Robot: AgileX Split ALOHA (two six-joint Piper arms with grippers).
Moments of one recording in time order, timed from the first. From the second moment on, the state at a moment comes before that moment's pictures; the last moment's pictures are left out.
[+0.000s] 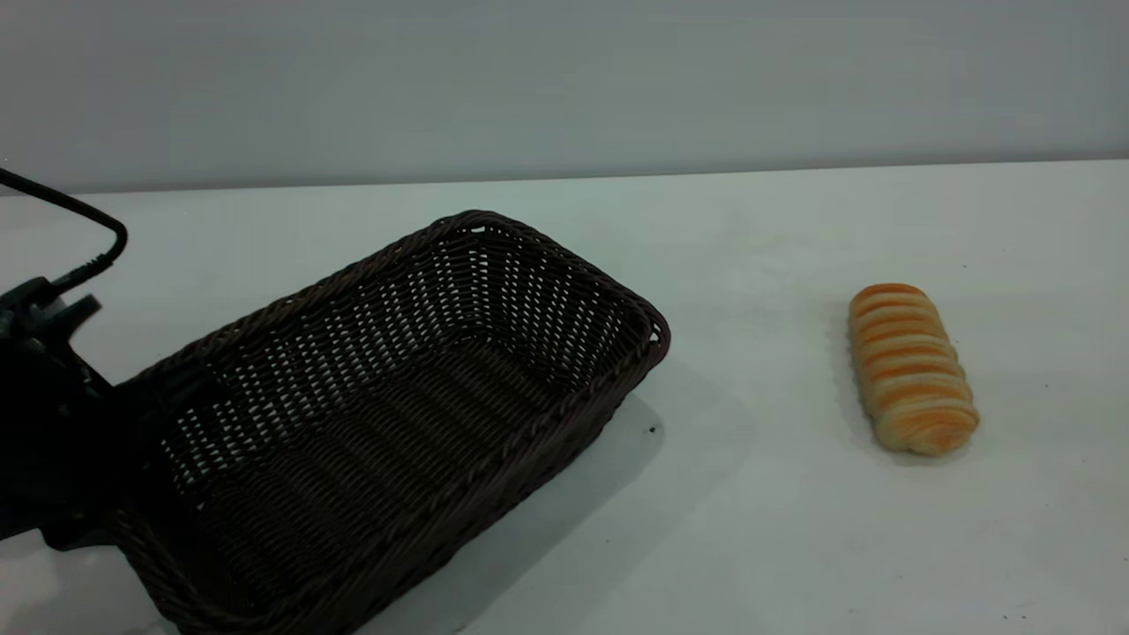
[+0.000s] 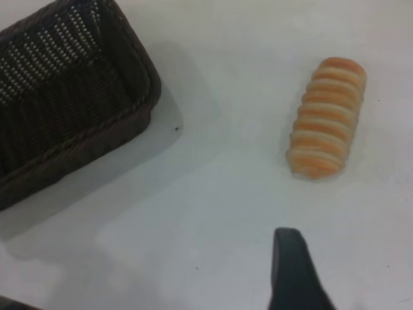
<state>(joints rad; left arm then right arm) -0.18 1.96 -0.58 -0.42 -0.14 -0.46 -0.04 0.71 -0.50 0.56 0.67 -0.50</state>
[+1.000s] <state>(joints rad) -0.19 2.07 -1.18 -0.04 0.50 -0.11 -0.04 0.71 -0.50 0.56 0.70 -0.51</state>
